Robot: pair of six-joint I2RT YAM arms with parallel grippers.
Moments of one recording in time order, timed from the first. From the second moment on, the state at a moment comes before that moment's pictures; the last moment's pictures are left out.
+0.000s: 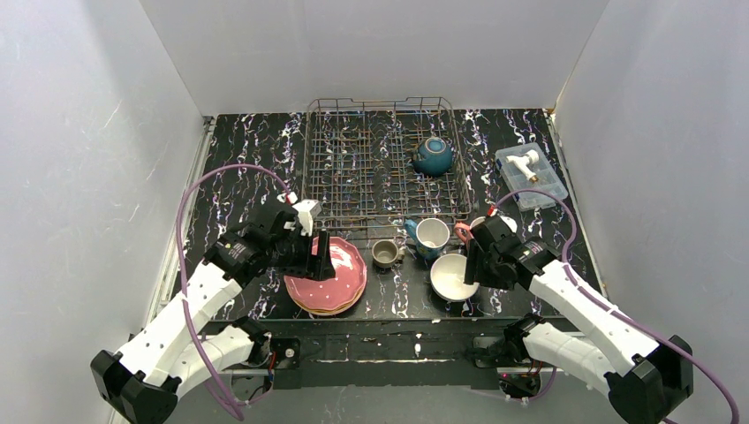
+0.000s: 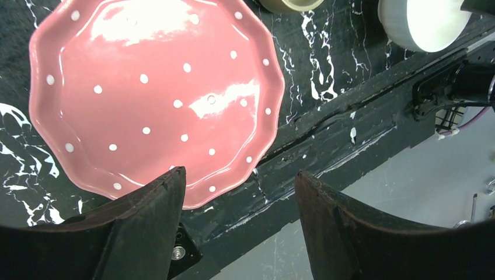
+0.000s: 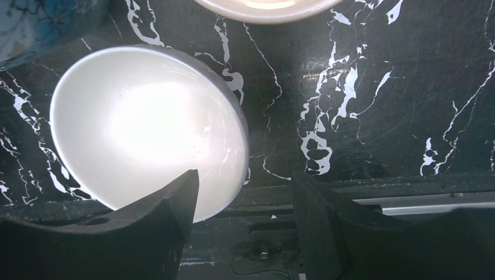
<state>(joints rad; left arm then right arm) -0.58 0.90 0.90 -0.94 0.22 -0.39 0.61 0.90 0.71 -1.00 0.19 0.67</state>
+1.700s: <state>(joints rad) -0.63 0.90 0.84 -0.89 0.23 -0.39 0.61 0.95 0.57 -0.81 0.20 0.76</state>
